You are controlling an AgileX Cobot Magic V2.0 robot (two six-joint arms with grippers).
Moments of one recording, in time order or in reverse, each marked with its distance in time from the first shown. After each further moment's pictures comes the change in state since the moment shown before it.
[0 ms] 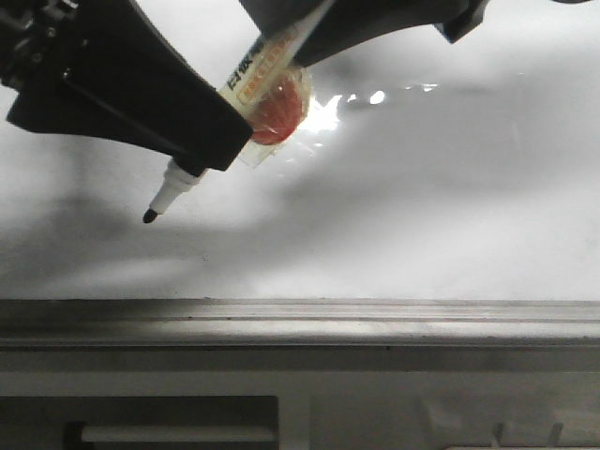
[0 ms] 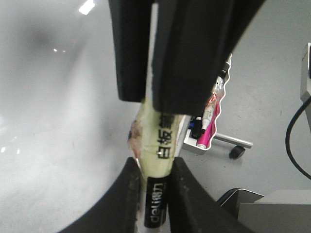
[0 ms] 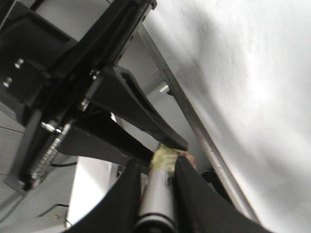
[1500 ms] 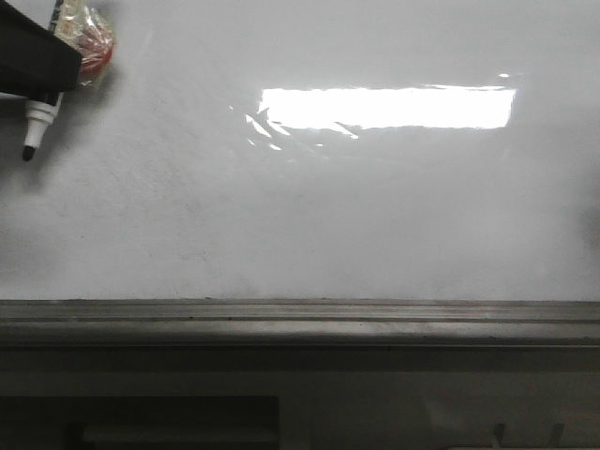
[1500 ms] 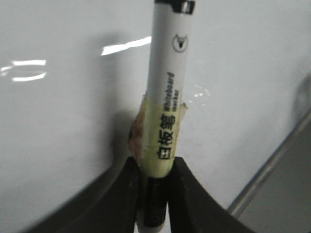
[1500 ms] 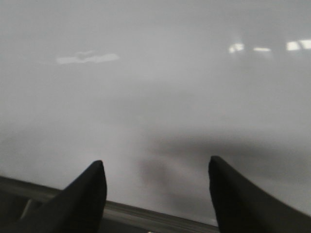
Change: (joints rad) left arm 0.580 -0.042 0.090 -0.373 0.271 0.098; right arm -0.386 -0.745 0.623 -0.336 -0.493 0.421
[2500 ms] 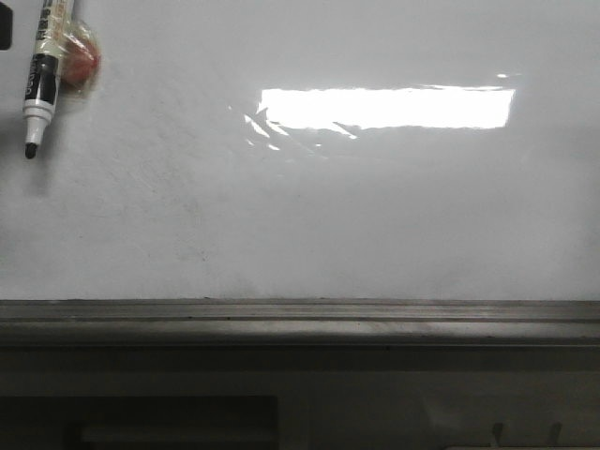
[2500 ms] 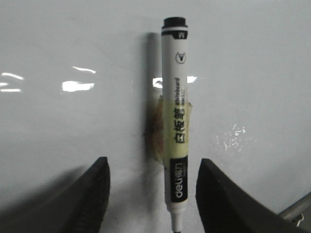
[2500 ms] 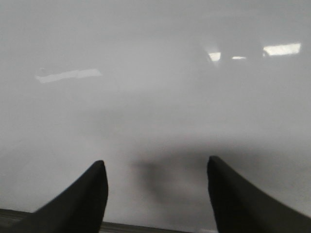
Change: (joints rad) left arm 0.025 -0.191 0.099 -0.010 -0.210 -0.228; right arm -0.007 -0.026 0.052 -0.125 -0.101 0.153
